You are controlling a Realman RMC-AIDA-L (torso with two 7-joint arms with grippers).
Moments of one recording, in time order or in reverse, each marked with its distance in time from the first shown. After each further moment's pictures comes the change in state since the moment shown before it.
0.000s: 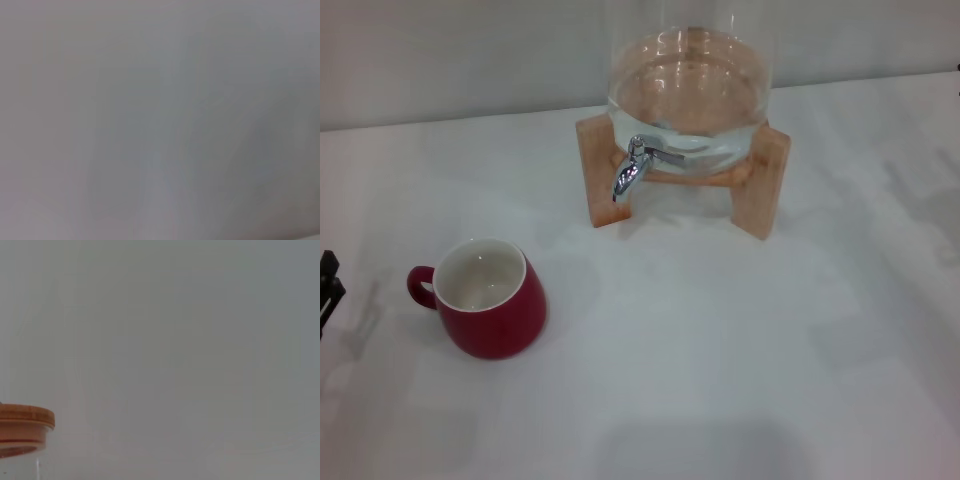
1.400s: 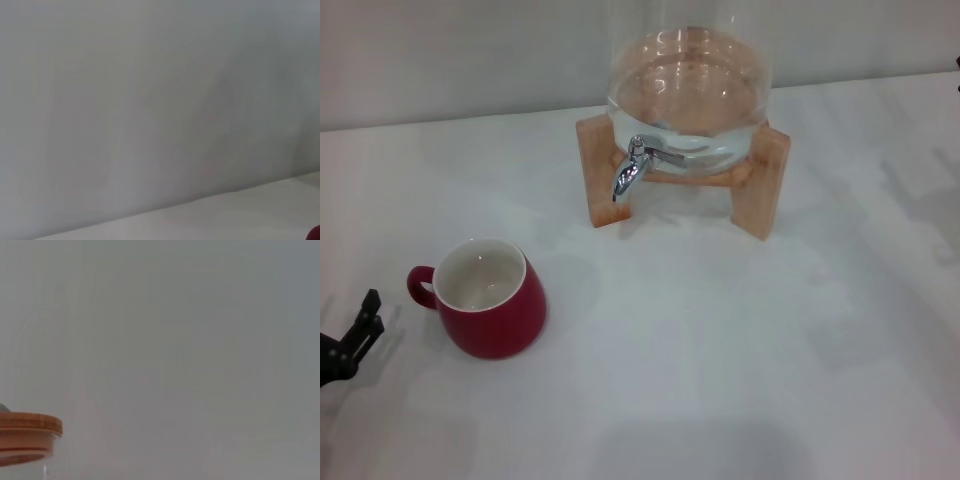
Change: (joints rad) left arm -0.008 0.003 0.000 -0.041 0.105 -0.061 -0.004; right arm 0.005 0.000 -0.002 0.000 0.000 -0.020 -0.004
